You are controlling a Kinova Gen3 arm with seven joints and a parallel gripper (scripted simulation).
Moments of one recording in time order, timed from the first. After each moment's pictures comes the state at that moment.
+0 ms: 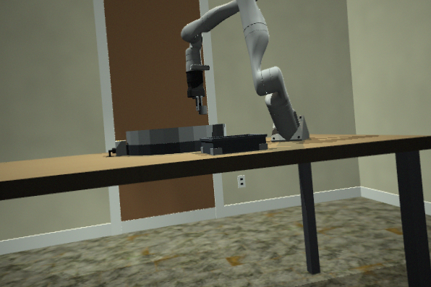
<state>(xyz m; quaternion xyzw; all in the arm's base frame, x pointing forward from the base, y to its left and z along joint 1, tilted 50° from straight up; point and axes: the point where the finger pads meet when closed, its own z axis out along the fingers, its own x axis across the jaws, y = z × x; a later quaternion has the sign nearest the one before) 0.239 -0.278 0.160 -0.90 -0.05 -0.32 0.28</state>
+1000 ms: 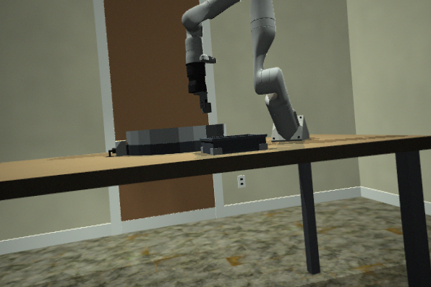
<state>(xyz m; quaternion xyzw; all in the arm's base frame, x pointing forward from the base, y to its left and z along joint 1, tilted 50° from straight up) 0.237 -0.133 0.278 -0.86 -0.29 -0.38 0.20</state>
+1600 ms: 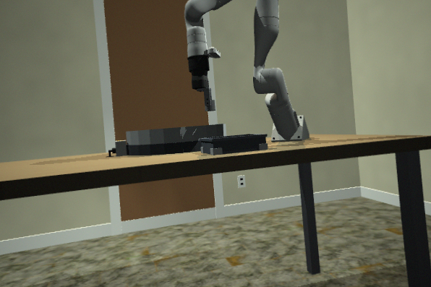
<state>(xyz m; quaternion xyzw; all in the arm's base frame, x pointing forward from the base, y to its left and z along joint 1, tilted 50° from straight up) 0.232 -0.049 0.346 -0.81 -0.41 -0.40 0.14</state>
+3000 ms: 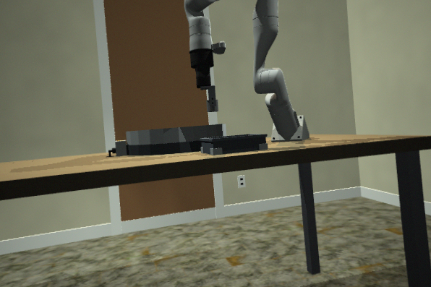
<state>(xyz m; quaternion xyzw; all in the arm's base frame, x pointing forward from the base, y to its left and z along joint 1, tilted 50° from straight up) 0.237 0.048 0.418 -0.73 -0.54 -0.42 0.06</state>
